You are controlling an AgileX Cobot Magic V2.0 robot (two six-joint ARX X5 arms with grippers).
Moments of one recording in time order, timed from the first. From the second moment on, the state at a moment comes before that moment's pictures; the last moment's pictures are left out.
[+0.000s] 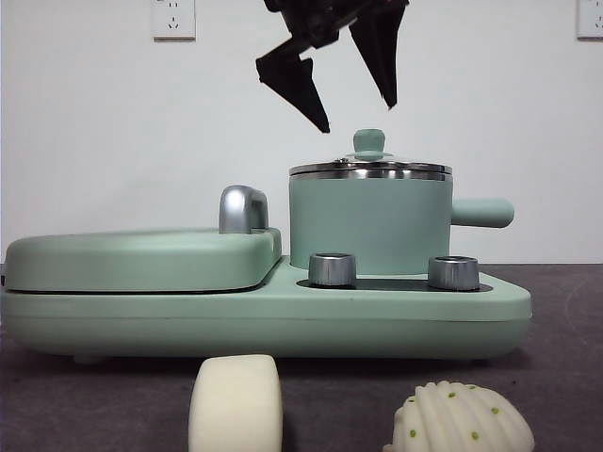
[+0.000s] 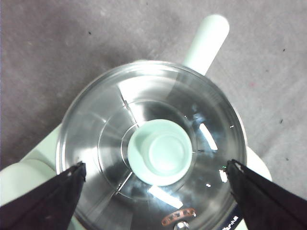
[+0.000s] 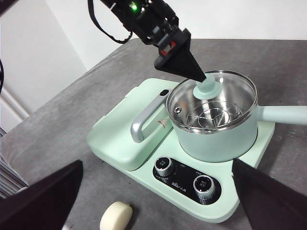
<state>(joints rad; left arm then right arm) -0.69 2.26 2.58 -1.34 0.15 0.06 0.08 0.46 0.92 -0.82 -0.68 0.11</state>
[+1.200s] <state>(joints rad) -0.72 2.32 2.58 -1.32 0.14 0.16 0.08 0.46 0.92 -0.82 -0.65 0.11</state>
